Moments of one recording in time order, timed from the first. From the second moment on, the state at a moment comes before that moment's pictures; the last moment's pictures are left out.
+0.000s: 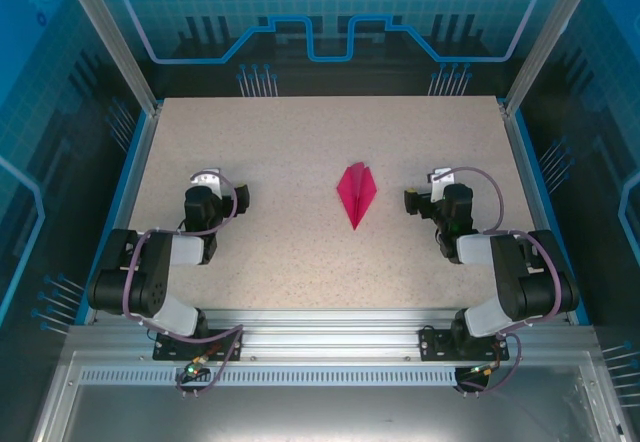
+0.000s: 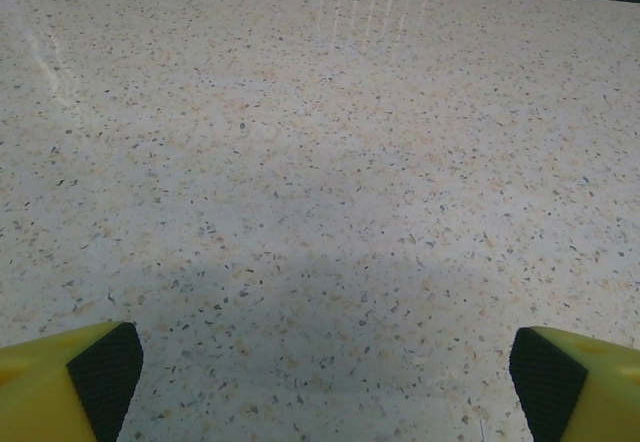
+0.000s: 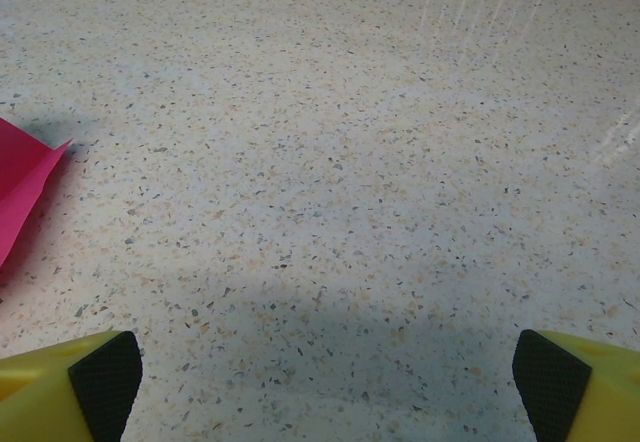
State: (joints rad) left arm -0.01 1.53 0.38 0.72 -0.06 -0.13; right arm 0.09 1.50 0.40 0.65 0.05 -0.05
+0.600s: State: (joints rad) left arm -0.01 1.53 0.39 0.72 -0.02 -0.11; right arm 0.09 1.50 0.40 0.65 0.04 -0.05
